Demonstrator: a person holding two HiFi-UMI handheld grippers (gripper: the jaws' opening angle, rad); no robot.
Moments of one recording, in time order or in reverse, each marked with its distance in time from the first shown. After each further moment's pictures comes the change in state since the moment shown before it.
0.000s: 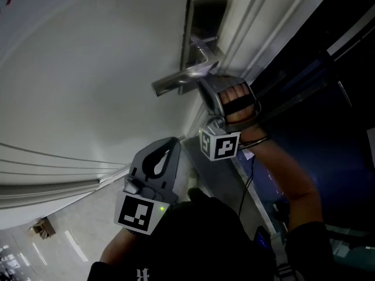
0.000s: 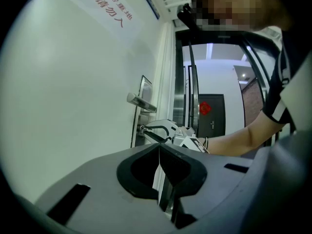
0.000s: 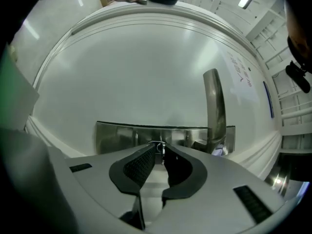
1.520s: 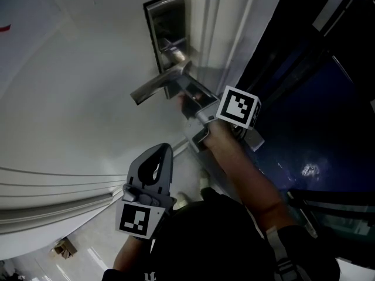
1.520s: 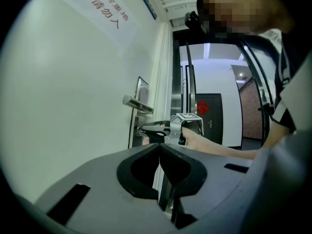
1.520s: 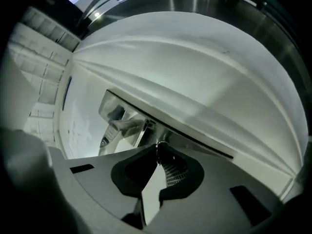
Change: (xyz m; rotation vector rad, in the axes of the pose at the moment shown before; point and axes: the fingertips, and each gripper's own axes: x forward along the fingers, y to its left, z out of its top) left arm -0.004 -0.007 0.002 0.031 0.004 -0.024; right arm 0.004 -0.005 -0.032 2.687 -0.073 0.287
